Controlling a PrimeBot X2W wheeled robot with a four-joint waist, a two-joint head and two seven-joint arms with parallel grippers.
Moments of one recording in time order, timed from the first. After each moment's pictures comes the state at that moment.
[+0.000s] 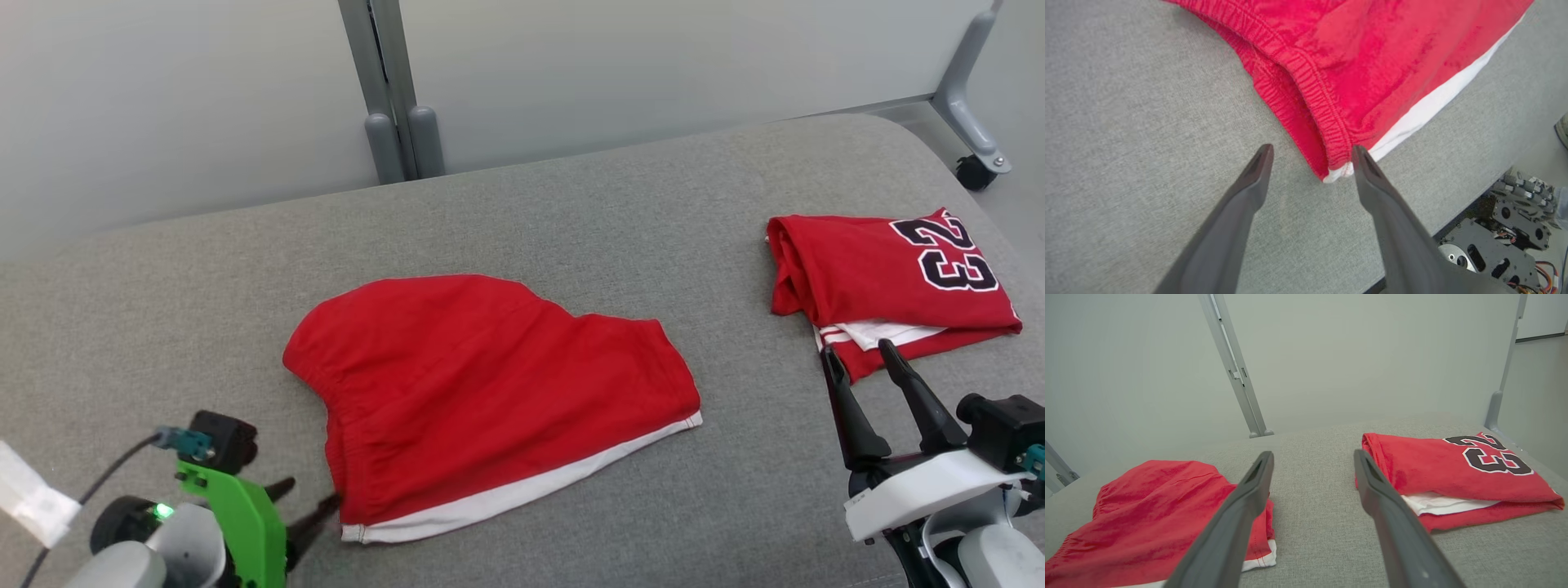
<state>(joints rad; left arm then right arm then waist) -0.27 0.62 -0.70 0.23 -0.92 -0.13 0.42 -0.03 -0.30 0.13 0.12 0.47 0.13 -0.21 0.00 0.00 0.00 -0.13</state>
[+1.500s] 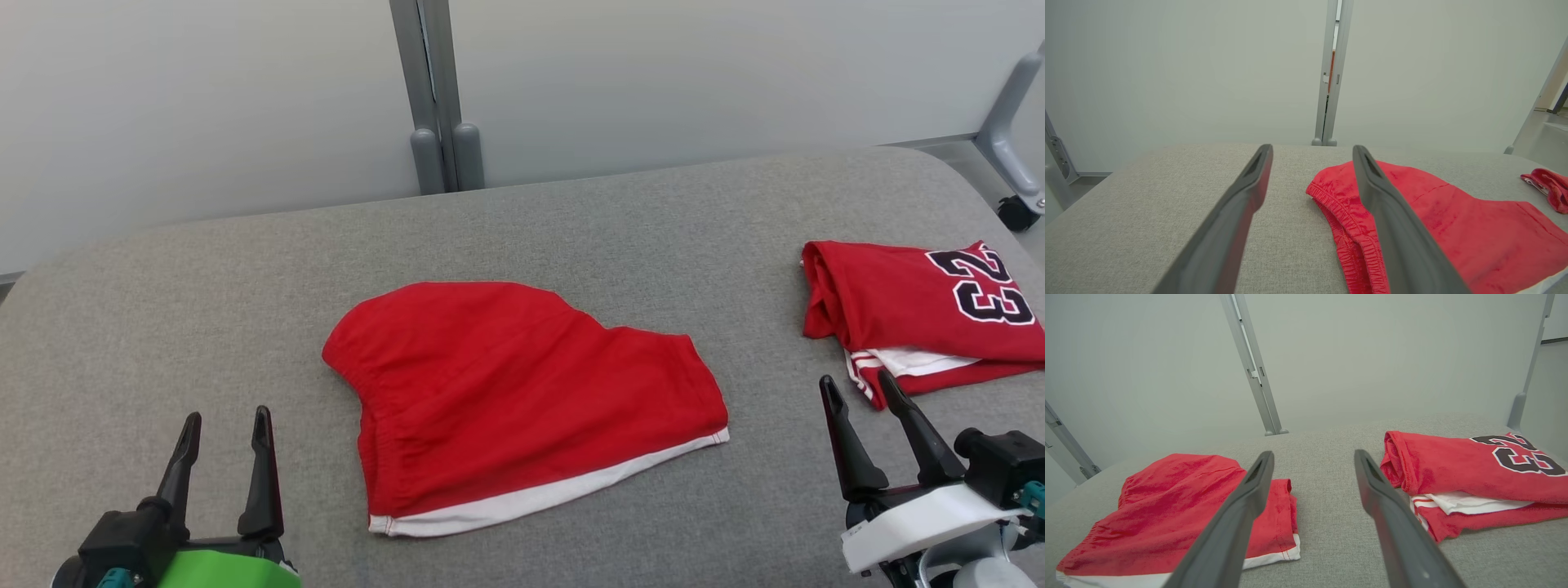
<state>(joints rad) 0.08 0.26 -0.17 0.05 -0.44 0.06 -0.26 0.04 -0.27 0.12 0.11 0.45 0.13 -0.24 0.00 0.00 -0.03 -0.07</state>
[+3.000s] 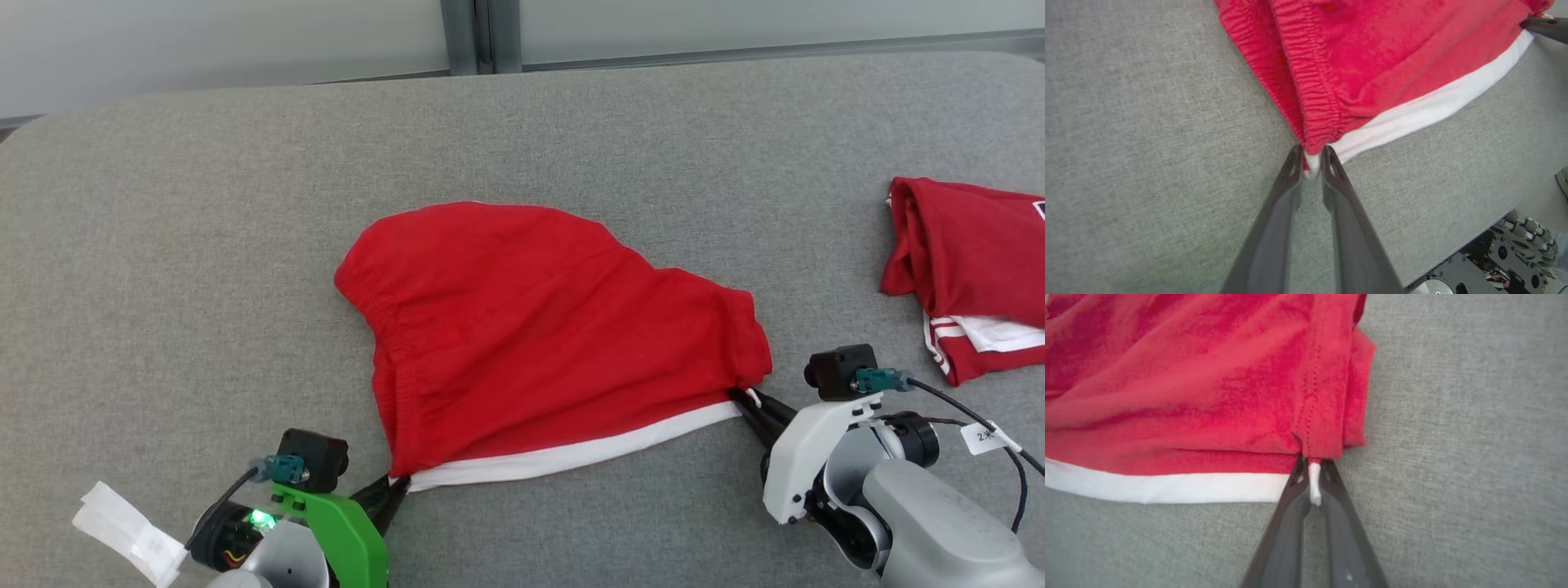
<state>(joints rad) -0.12 0.33 -0.48 0.17 -0.57 -0.12 0.36 -0.41 -0.39 0.67 0.60 0.77 0.13 0.00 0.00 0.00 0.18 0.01</state>
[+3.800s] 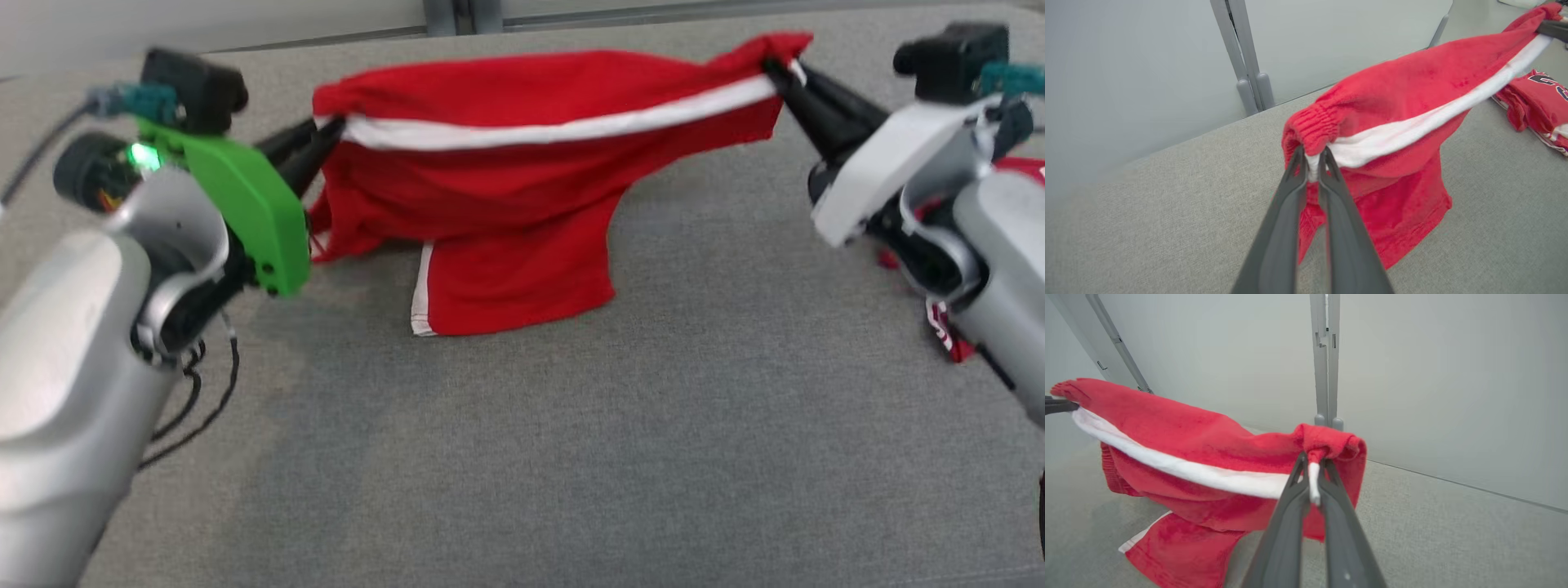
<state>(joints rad) -0.77 0.46 -0.52 0.16 -0.73 -0.13 0.46 -0.87 -0.55 0.68 0.37 0.83 0.13 0.00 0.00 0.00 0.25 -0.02</state>
